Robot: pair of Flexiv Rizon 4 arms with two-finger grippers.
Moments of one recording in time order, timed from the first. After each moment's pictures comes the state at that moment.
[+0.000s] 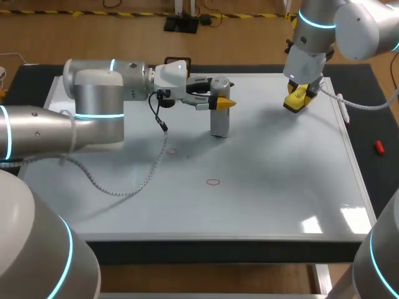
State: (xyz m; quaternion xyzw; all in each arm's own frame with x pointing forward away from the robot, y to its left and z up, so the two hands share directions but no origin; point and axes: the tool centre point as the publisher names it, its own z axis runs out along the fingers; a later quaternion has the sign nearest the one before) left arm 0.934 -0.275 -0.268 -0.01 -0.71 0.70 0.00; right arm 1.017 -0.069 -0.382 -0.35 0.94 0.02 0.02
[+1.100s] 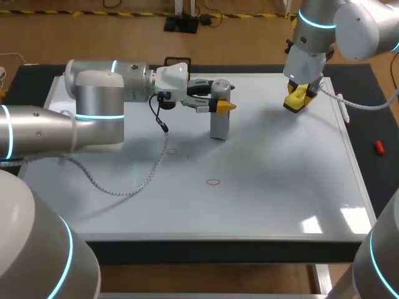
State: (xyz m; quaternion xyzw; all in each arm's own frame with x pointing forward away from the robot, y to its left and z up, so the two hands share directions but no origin) left arm 0.931 -0.276 -0.275 -0.01 -0.72 0.70 0.01; right arm 1.017 -0.069 -0.382 -0.35 0.94 0.02 0.02
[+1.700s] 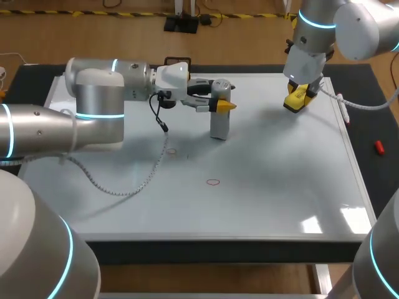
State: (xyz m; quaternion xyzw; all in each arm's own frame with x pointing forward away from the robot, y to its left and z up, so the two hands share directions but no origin) left arm 0.932 -0.277 -0.275 -0.02 -0.72 0.70 0.01; right arm 1.017 -0.069 -0.382 -0.35 0.94 0.02 0.02
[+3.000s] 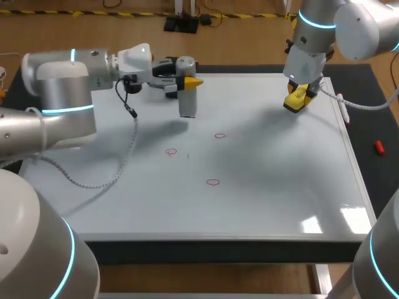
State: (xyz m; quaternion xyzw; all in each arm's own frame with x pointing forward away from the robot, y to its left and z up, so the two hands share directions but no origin) left arm 0.984 -0.179 -0.237 0.04 -0.71 0.70 -0.08; right arm 1.017 -0.068 -0.382 -0.35 0.94 0.02 0.02
